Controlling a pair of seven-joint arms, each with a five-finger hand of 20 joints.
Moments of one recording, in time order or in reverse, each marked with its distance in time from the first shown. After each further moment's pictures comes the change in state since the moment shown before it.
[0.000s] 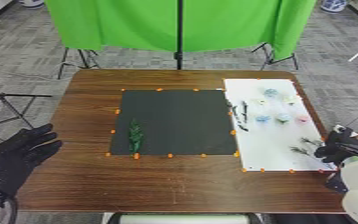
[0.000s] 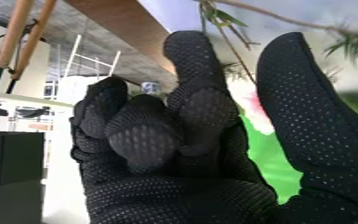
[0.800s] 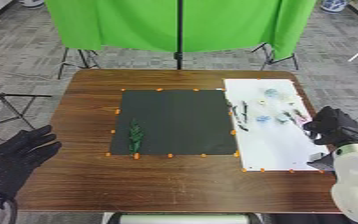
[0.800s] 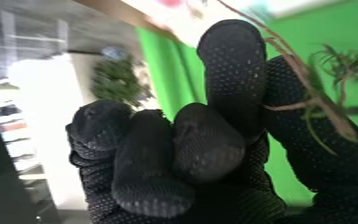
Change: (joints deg) left arm 0.6 -0.3 0.1 -0.4 0.1 1.0 0.1; right arm 3.0 -1.6 -1.8 -7.7 2.4 13.8 -4.9
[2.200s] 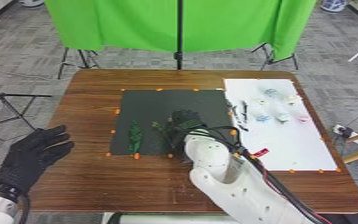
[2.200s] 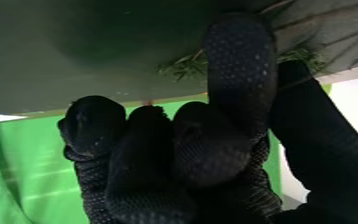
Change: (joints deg) left arm -3.3 1.9 3.4 1.5 0.0 -0.2 -3.2; right arm 45.9 -30.2 -55.9 24.4 -15.3 -18.2 5.6
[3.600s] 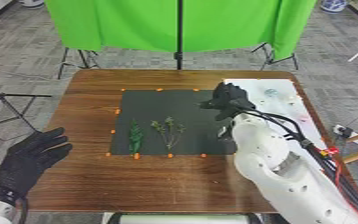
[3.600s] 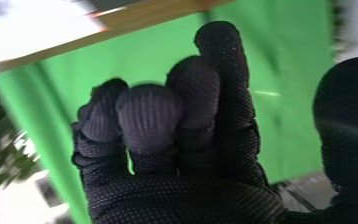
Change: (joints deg) left arm 1.4 -1.2 -0.8 -0.6 0.3 -0.1 0.5; right arm -6.5 14.4 15.9 -13.1 5.8 7.9 -0.9
